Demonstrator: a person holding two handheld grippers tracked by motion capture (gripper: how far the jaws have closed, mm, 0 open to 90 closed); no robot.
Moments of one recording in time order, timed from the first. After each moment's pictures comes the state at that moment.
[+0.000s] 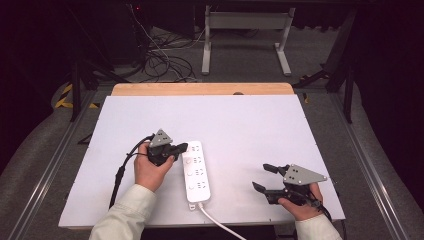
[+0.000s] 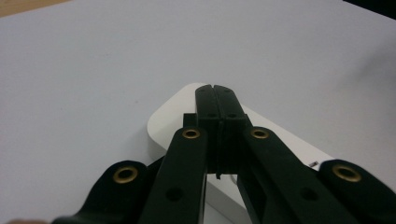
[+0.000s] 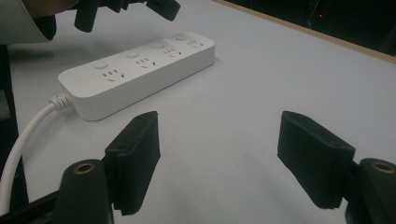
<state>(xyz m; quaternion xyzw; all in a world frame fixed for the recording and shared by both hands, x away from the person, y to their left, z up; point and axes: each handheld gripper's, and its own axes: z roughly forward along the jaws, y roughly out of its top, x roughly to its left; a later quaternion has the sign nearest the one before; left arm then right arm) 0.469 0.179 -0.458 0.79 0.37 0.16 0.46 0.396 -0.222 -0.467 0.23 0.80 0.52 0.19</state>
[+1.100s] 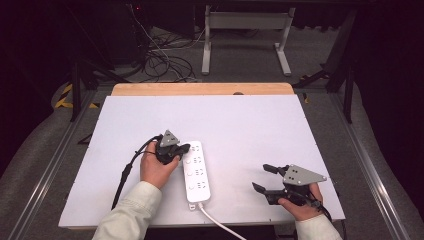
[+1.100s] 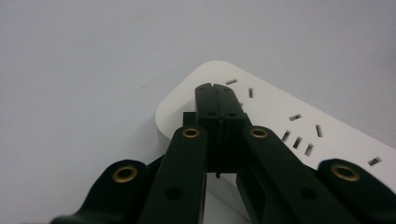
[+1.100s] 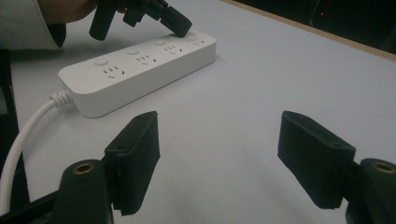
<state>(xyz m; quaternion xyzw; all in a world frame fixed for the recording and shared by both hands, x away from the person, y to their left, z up) 0.483 0.168 -0.478 0.81 0.37 0.17 0.42 0.395 -0.222 -0.467 0.23 0.80 0.52 0.19</state>
